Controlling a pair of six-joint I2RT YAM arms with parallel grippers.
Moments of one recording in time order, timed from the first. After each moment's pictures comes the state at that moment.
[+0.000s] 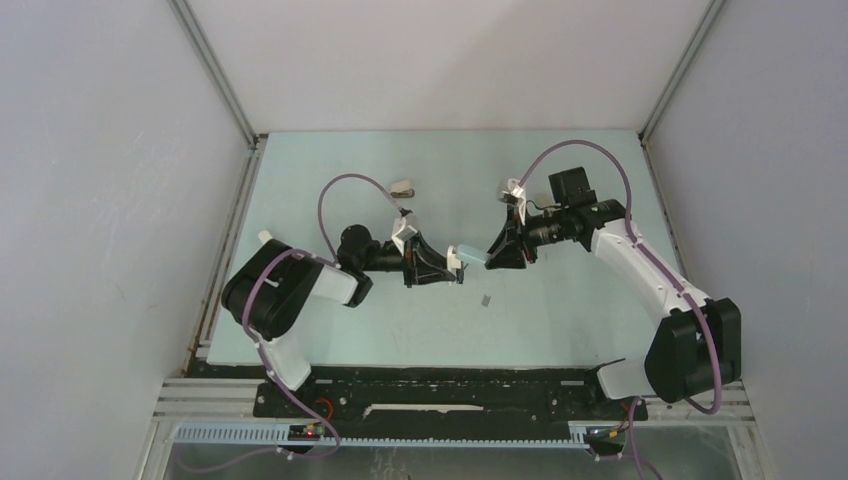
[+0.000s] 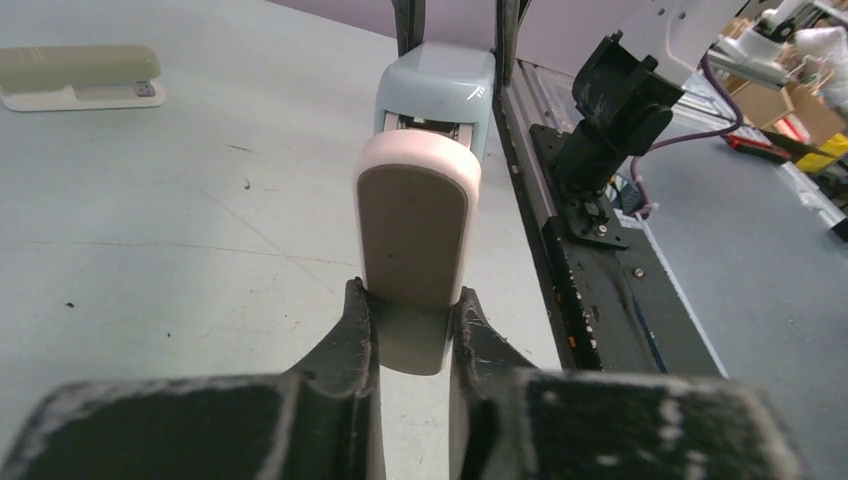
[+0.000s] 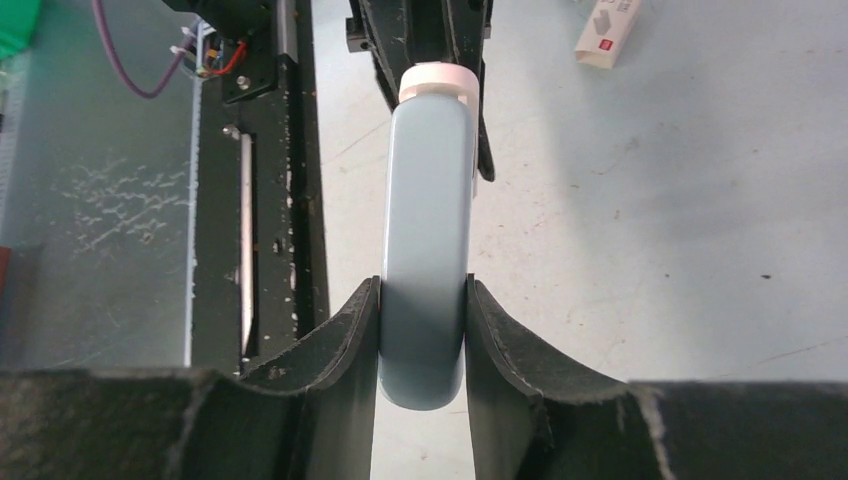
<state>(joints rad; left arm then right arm) -0.51 1.76 0.55 1.32 1.10 -0.40 0.28 1.38 1.10 -0.69 -1.09 -0.55</state>
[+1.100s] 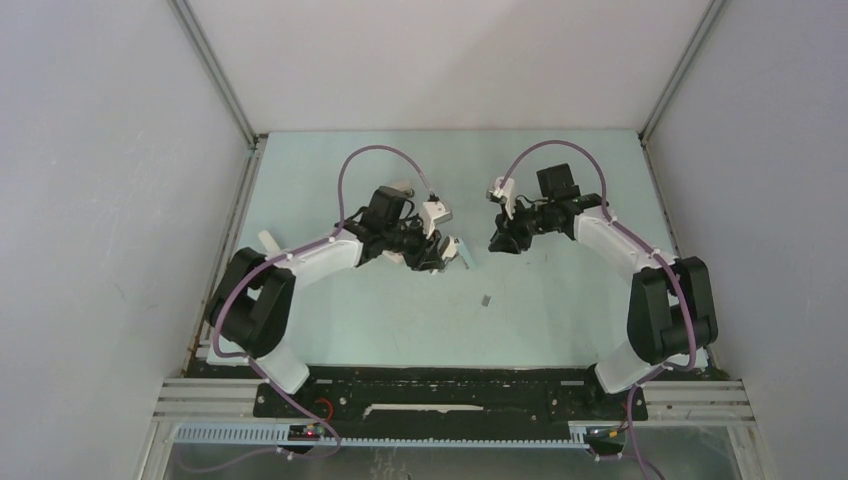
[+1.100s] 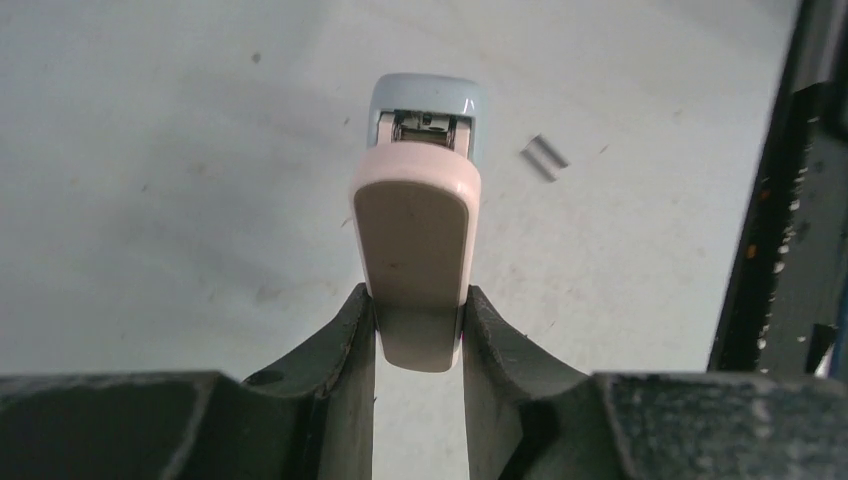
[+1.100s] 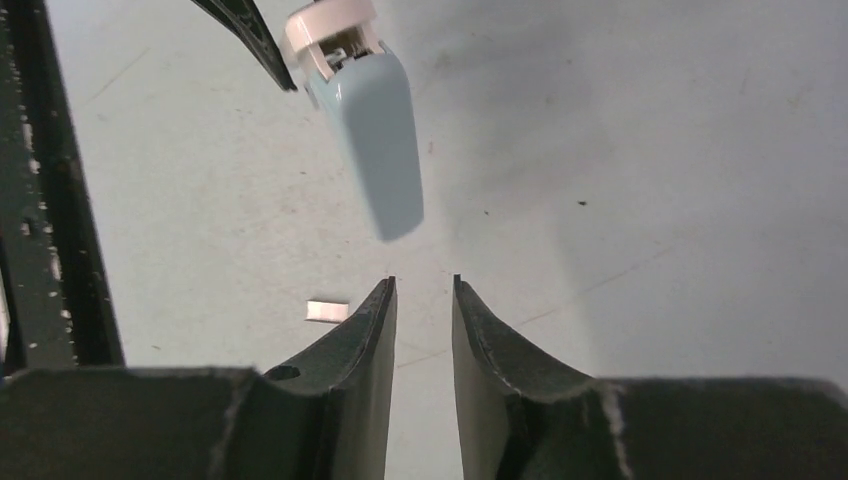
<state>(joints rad) -0.55 1.64 0.98 -0.07 0.67 0.24 0.28 1.58 1.12 -0.51 -0.83 -0.66</state>
